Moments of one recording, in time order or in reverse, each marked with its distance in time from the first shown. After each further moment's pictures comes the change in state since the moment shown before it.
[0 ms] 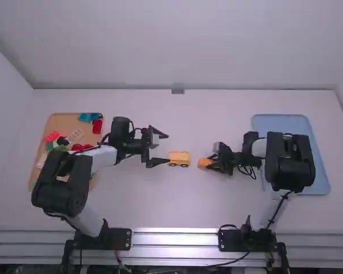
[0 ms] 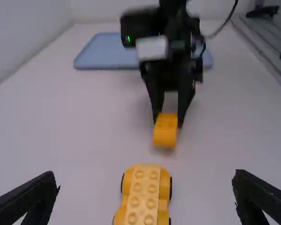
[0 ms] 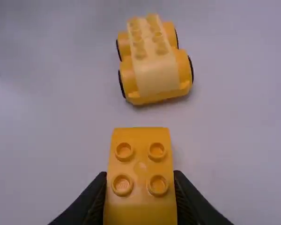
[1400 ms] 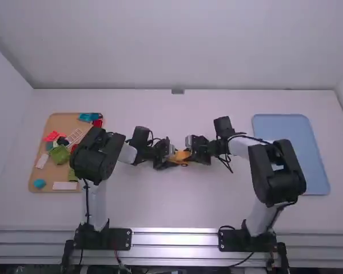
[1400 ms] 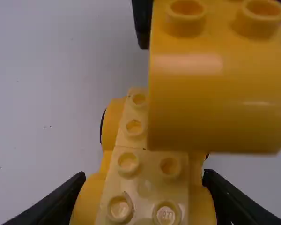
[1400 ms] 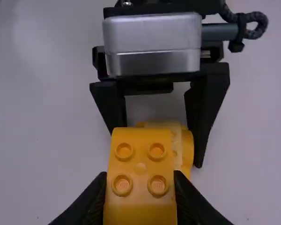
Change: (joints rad) left arm -0.105 0.378 0.090 0.181 -0.183 0.043; right arm 0.332 -0.094 0.065 0.213 0.097 0.278
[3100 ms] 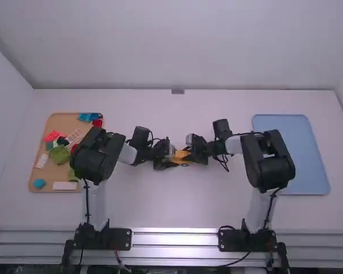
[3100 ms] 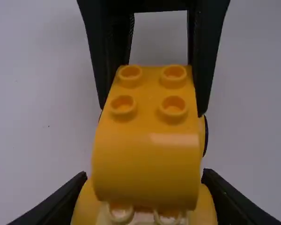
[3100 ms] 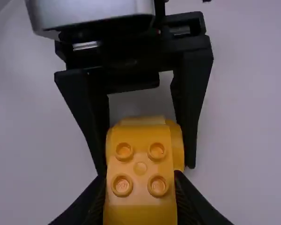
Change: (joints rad) left arm -0.002 0.000 -0.007 0.019 0.004 -0.021; right arm -0.014 0.156 0.021 0.132 -0.067 0.080
